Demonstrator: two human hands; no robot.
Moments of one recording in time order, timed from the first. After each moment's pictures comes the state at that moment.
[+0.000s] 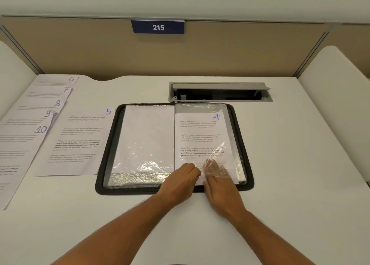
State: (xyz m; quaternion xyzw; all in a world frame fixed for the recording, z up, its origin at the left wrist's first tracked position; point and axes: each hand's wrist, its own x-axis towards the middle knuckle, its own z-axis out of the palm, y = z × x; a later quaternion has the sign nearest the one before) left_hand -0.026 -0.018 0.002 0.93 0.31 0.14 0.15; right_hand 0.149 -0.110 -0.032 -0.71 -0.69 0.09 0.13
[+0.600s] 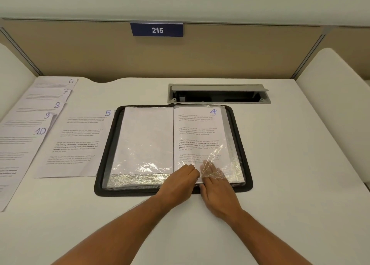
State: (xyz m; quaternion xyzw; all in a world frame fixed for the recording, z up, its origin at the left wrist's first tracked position) left_hand -0.024 -0.017 0.003 0.93 0.30 0.13 0.14; right_hand 0.141 -0.108 -0.024 -0.71 -0.69 0.11 0.09
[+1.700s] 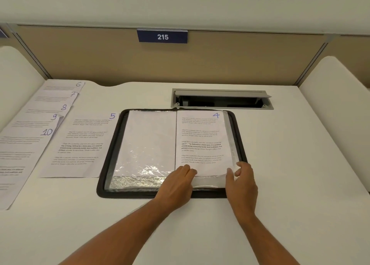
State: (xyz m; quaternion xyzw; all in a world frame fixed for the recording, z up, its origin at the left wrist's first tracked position) left_hand -0.033 -0.020 0.013 0.91 0.36 0.14 0.15; right_hand 0.159 -0.102 0.035 -0.85 -0.35 0.12 0.38
